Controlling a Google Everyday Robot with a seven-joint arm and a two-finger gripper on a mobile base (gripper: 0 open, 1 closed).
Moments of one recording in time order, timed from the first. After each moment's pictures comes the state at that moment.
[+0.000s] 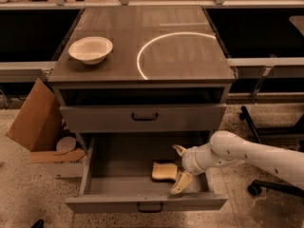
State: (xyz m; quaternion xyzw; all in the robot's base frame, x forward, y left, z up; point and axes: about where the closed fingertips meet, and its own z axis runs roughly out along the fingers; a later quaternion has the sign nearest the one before) arm 0.522 -0.089 0.467 -0.63 0.69 0.22 0.28
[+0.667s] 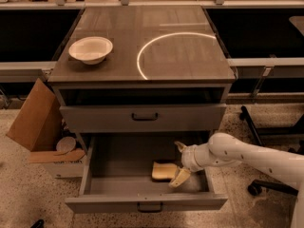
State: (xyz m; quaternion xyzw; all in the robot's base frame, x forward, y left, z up) arm 0.556 -0.096 0.442 -0.60 0.71 0.19 0.31
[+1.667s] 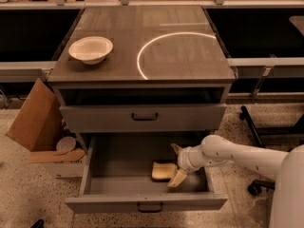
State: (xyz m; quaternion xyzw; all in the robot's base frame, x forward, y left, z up) arm 0.571 -0.089 0.399 -0.63 0.70 0.17 0.30
